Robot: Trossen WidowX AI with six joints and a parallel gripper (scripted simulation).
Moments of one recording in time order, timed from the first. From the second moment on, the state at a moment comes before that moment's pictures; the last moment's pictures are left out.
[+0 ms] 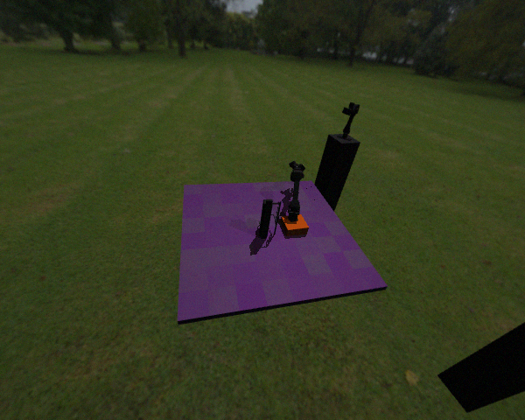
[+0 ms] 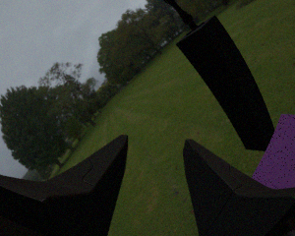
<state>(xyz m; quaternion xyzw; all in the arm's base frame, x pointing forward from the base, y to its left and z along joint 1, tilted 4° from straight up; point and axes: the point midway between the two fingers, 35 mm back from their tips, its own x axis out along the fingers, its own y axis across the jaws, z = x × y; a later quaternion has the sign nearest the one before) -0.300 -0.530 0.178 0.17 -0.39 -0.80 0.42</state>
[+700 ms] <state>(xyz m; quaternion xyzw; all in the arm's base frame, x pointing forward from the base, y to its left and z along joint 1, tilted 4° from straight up) 0.022 -0.553 0.161 0.46 -0.22 -0.69 0.51</state>
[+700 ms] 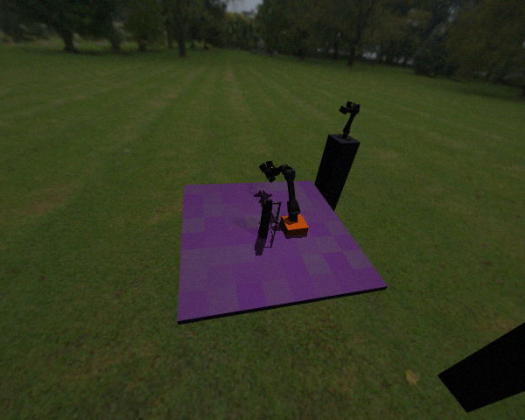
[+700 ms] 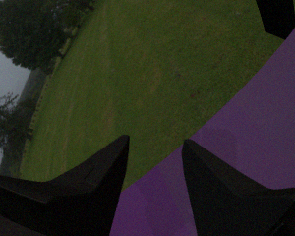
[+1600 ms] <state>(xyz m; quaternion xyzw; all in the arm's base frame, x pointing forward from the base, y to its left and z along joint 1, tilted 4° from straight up) 0.276 -0.238 0.147 0.62 0.20 -0.56 0.50</state>
